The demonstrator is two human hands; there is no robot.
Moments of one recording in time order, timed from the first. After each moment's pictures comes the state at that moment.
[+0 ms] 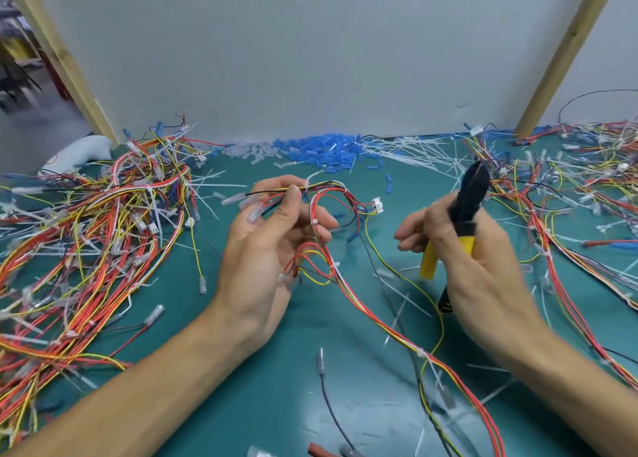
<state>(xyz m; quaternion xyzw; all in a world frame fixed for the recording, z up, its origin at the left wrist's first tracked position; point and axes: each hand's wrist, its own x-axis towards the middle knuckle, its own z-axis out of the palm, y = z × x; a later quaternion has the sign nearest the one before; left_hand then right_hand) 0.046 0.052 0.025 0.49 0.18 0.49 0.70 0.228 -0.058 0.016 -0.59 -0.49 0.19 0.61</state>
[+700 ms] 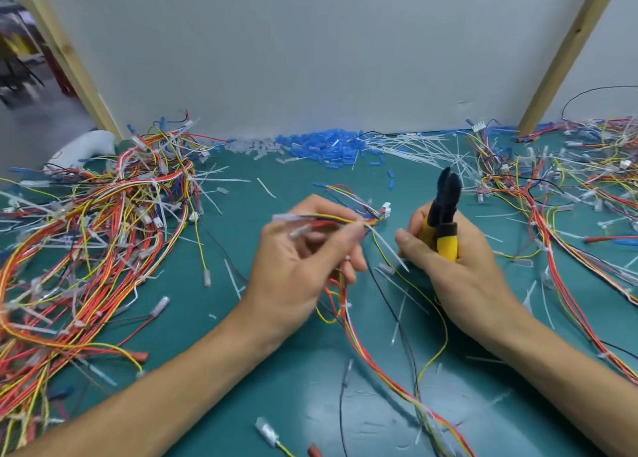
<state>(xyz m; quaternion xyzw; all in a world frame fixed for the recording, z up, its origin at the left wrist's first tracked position) 0.052 0.038 0.012 0.67 0.19 0.45 0.57 0.233 -0.050 0.004 -0.63 -0.51 0.20 0.55</state>
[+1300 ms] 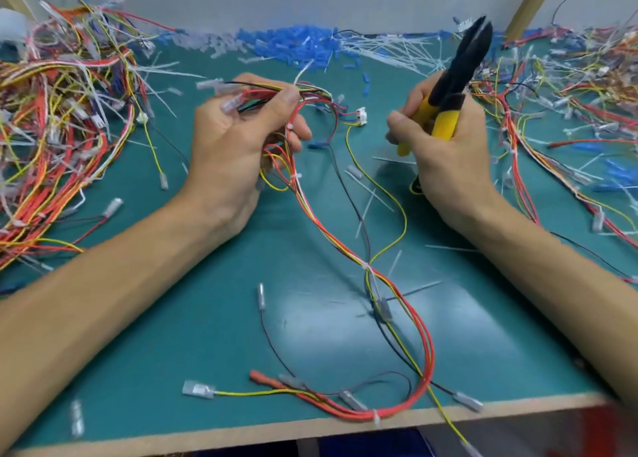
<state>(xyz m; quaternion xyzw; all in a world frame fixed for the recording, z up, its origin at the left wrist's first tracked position) 0.051 0.048 0.012 0.56 0.26 0.46 0.64 0.248 -0.045 0.003 -0.63 -0.47 0.14 0.61</state>
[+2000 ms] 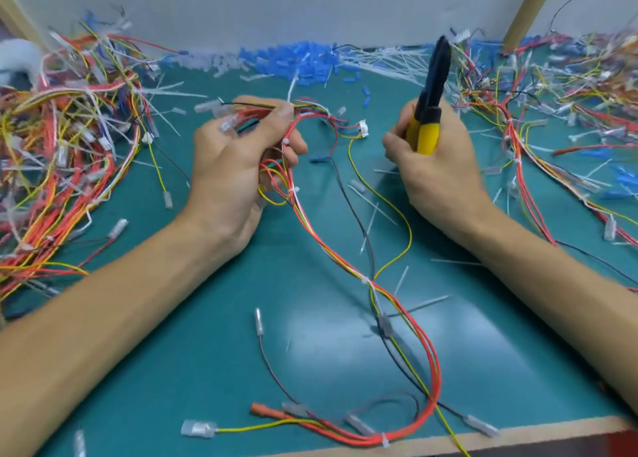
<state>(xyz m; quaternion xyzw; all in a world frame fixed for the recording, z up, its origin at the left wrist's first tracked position) 0.050 0.054 0.016 0.53 0.27 0.46 0.66 0.250 -0.034 -0.003 -0.66 -0.50 0.10 0.55</state>
